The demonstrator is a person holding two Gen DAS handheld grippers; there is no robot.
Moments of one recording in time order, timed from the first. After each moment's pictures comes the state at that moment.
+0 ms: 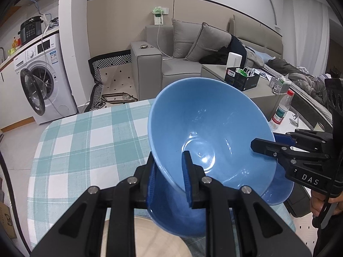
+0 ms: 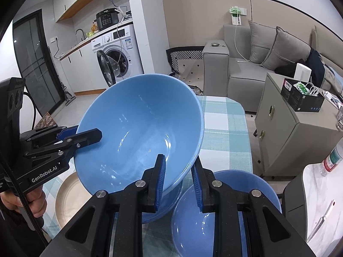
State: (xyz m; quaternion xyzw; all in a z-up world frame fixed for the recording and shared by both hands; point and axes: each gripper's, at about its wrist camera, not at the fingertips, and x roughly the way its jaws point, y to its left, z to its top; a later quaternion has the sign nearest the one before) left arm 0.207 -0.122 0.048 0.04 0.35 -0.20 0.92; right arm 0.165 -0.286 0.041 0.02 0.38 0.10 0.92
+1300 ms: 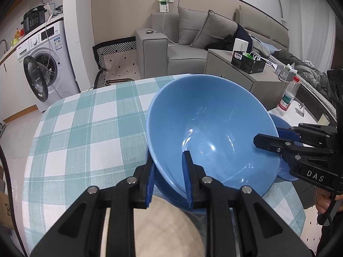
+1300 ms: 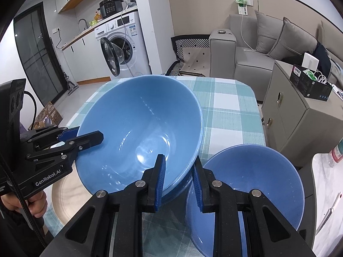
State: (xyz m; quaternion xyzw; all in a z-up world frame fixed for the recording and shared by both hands) left arm 0.190 -0.113 0.005 0.04 0.39 -0.18 0.90; right arm 0.157 -0.266 0.003 0.01 0.41 0.11 0.90
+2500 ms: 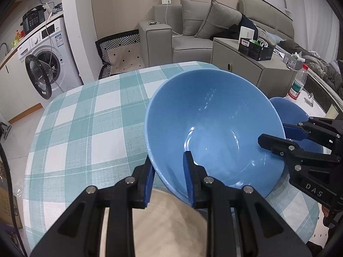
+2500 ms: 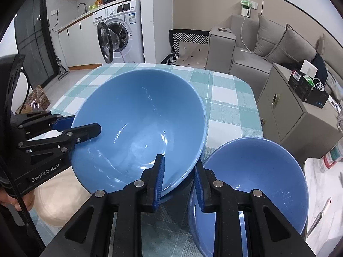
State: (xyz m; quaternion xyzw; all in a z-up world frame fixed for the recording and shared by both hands) left arm 0.198 -0.114 -0.024 0.07 0.40 -0.16 0.90; right arm 0.151 -0.228 -0.024 -0.06 0.42 0.08 0.90
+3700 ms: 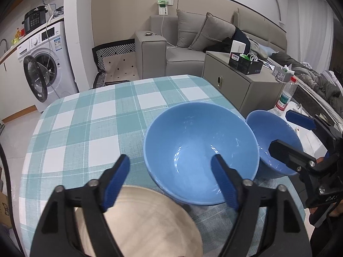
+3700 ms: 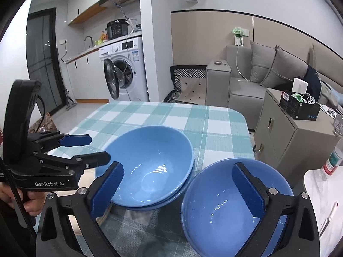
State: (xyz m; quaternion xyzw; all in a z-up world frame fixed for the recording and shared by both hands) left arm 0.174 -0.108 0.002 0.03 0.37 -0.19 0.91; right arm 0.107 -0.265 0.013 -0.01 0.30 0.10 0.95
